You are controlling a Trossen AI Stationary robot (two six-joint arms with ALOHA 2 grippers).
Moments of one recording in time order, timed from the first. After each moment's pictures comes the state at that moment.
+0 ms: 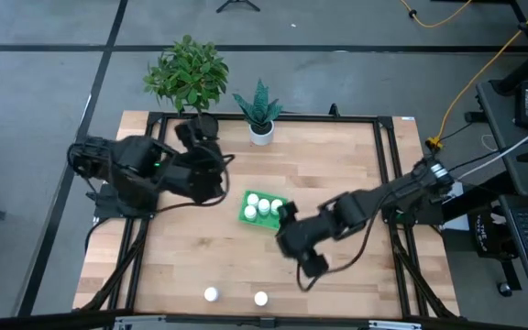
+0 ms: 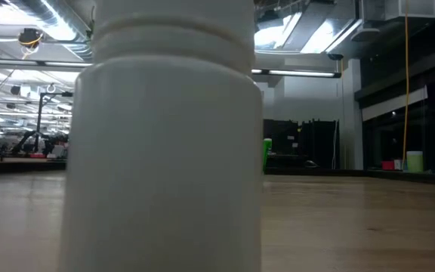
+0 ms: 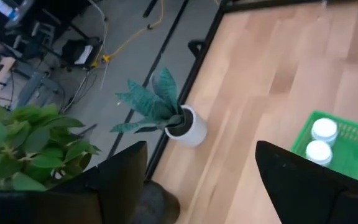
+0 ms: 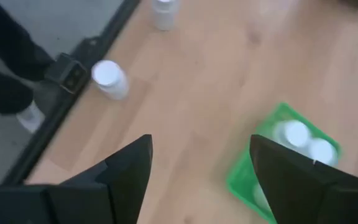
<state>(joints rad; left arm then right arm) -0.34 1.58 2.07 -1.57 -0.89 -0.39 0.45 1.79 1.77 -0.93 0.08 -0.07</state>
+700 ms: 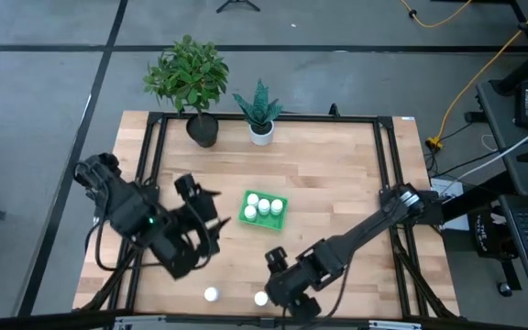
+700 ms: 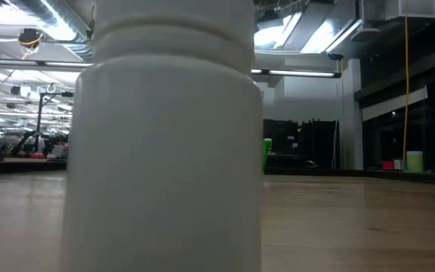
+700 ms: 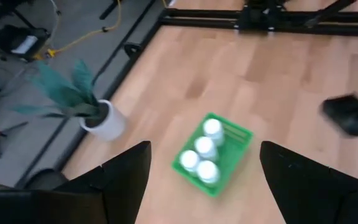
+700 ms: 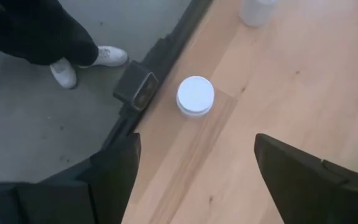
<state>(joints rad) -0.69 1.70 2.07 -1.57 -0.90 -0.87 0.59 2.09 1.97 -0.91 -0.01 0.07</state>
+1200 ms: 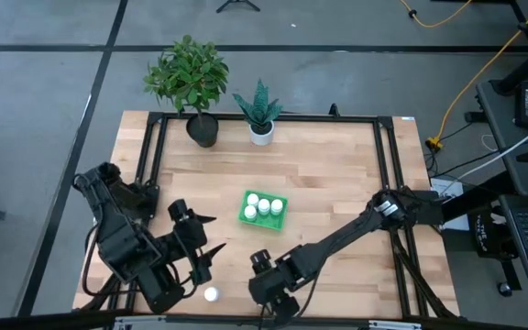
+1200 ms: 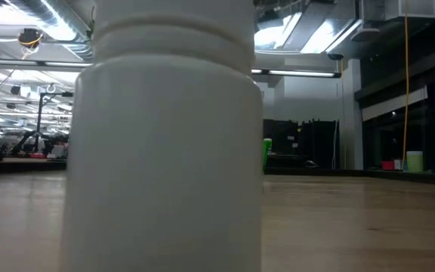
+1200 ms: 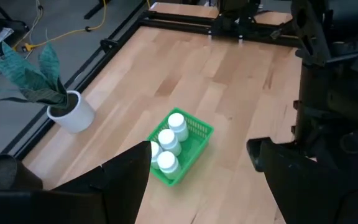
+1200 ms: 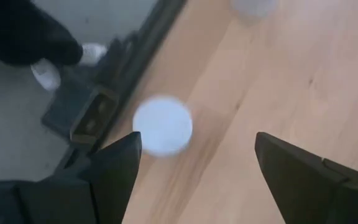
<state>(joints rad) -0.84 1.76 2.07 -1.57 -0.95 -1.09 0.54 2.26 1.96 -0.75 -0.01 0.04</state>
